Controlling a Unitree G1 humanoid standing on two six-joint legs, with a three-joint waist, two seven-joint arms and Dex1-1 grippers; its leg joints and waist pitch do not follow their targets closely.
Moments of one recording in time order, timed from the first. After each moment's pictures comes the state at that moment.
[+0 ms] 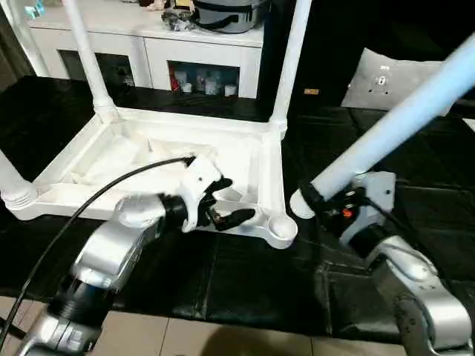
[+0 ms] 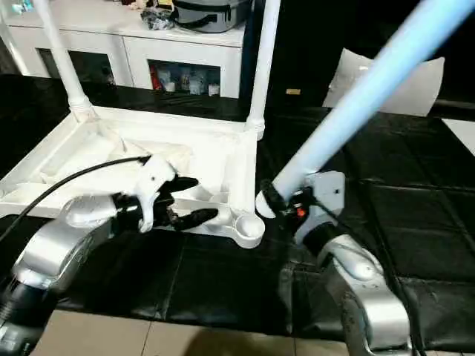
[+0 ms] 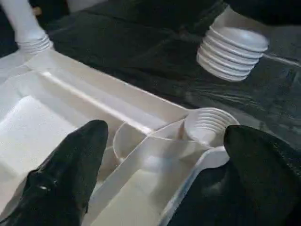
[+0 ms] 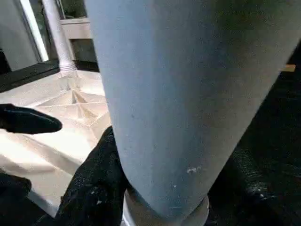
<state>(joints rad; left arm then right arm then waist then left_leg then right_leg) -0.47 0.42 -0.28 0.07 -0.24 0.45 -0.83 -0.05 -0.21 -0.04 -0.33 0.36 0.46 0.33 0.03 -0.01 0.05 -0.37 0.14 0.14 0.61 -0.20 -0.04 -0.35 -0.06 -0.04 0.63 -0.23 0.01</state>
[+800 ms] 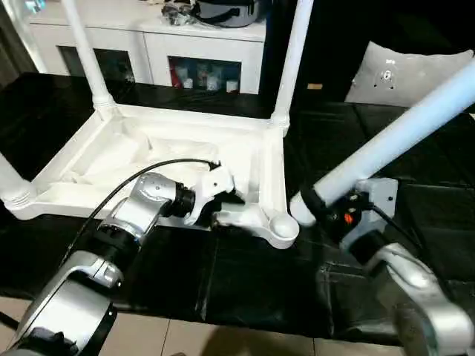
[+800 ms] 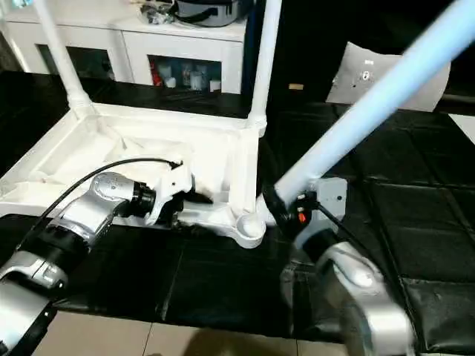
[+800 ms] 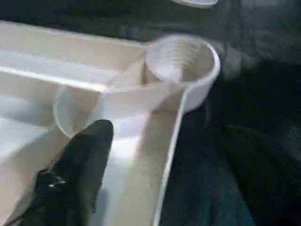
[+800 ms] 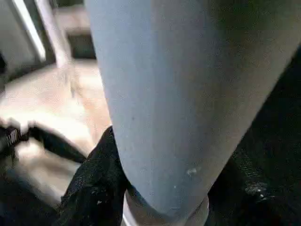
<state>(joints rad) -0.75 0.38 -0.42 0.74 -0.08 0.07 -1.22 -0.01 -0.23 -0.03 -0.37 0.38 0.55 0.30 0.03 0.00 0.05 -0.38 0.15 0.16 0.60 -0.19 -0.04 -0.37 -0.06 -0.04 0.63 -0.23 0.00</state>
